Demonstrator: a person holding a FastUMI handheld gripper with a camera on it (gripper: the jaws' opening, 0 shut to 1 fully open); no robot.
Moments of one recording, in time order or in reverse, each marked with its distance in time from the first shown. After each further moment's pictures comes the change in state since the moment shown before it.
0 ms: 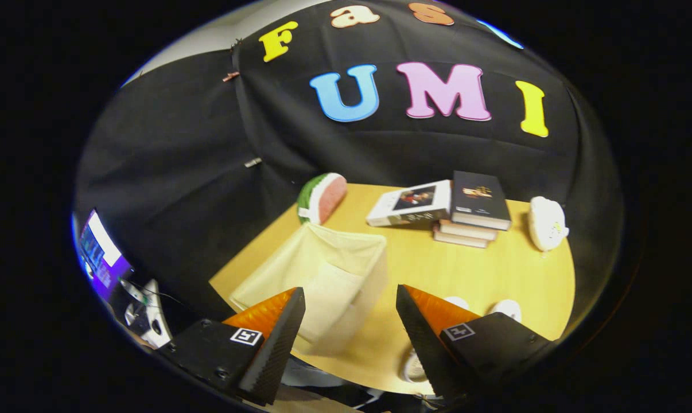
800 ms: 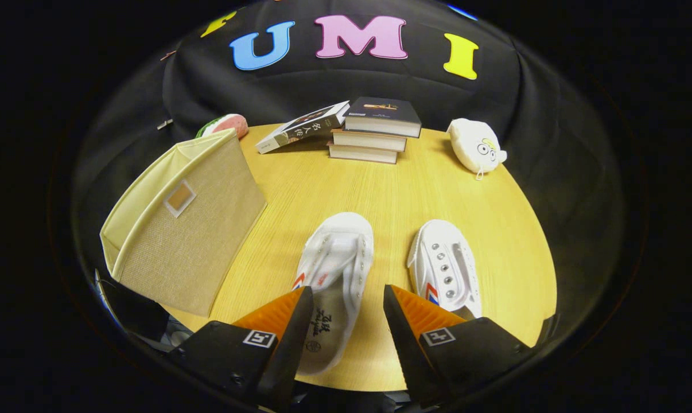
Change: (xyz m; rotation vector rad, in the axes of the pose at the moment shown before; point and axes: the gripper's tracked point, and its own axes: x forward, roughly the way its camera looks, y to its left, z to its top) arm 0.066 -0.134 -0.149 0.103 0.185 -0.234
